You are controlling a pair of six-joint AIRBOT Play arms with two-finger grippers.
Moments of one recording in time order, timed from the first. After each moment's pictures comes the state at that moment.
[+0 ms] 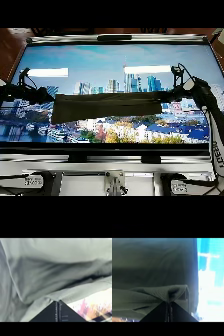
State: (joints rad) left arm 0.29 -1.53 1.30 0.88 -1.28 -1.22; right arm -0.04 -1.51 1.22 -1.28 0.96 1.40
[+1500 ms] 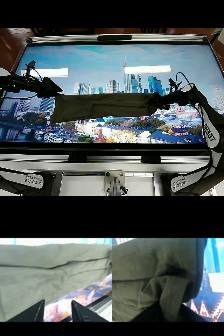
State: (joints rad) left arm 0.24 -1.65 1.50 0.71 -1.43 -1.27; right arm -0.14 -1.75 1.25 -0.88 1.05 1.33
